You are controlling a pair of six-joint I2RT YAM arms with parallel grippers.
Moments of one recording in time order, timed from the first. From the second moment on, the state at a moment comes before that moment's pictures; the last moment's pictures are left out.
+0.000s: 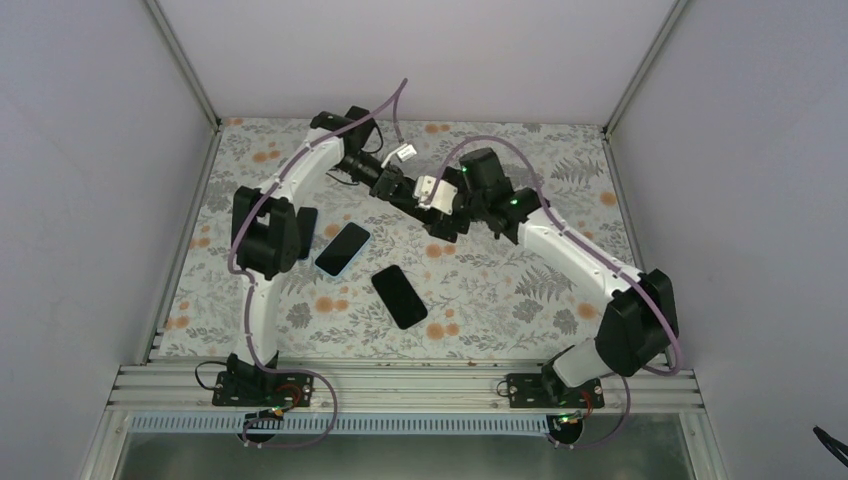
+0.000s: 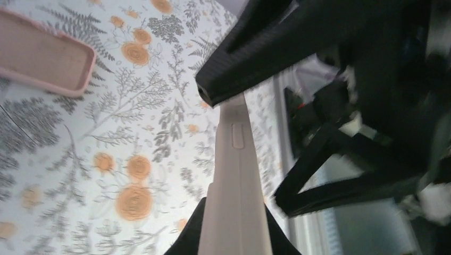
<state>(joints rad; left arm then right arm) -0.37 2.21 2.05 -1.31 1.17 0.64 0.60 1.49 1.20 -0.43 -0.16 -0.79</state>
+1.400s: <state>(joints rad) -0.67 1.64 1.66 -0.98 0.52 0.90 0.23 1.61 1.43 -1.06 -0.93 -1.18</state>
